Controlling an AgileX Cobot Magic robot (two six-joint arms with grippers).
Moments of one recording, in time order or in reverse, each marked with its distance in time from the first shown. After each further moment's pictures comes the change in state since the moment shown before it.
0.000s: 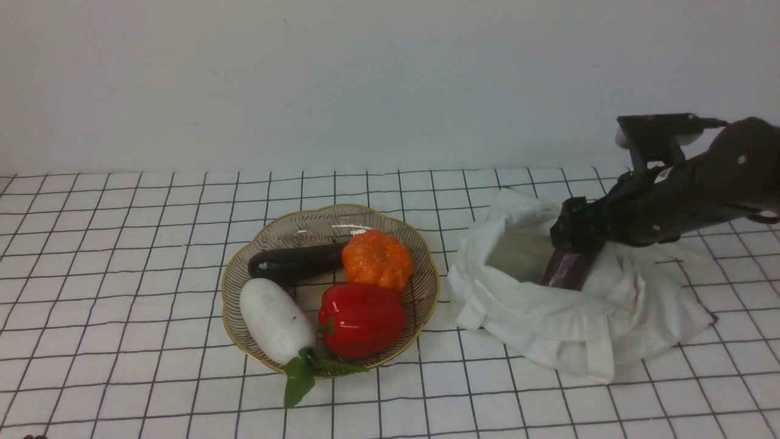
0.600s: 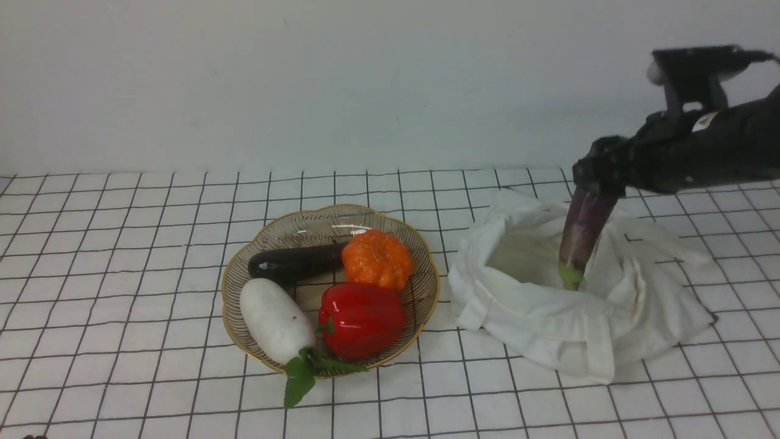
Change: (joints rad) right arm 0.002 -0.237 -0.011 -0.012 -0.025 0.010; left arm 0.000 0.000 0.000 0.000 0.000 0.000
